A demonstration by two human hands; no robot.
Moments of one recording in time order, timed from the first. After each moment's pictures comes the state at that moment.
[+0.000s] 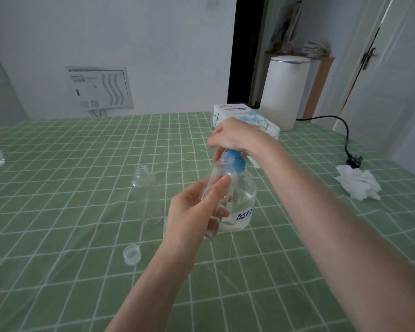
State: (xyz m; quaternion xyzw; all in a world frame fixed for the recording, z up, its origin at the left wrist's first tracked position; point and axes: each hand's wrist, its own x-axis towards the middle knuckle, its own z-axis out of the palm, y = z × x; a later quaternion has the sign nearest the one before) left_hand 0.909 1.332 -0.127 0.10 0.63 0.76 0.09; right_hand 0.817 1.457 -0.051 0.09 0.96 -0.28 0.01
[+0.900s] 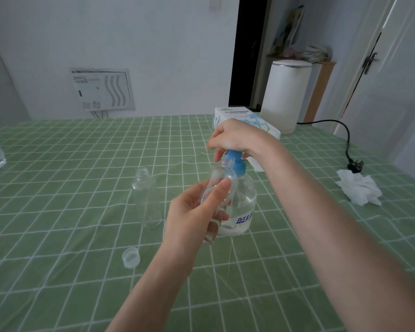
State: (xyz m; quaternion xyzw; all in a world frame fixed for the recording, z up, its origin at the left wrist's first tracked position) left_hand 0.908 1.331 -0.128 0.11 0.63 0.77 0.09; right_hand 0.815 1.459 -0.046 0.07 0.95 -0.29 0.03
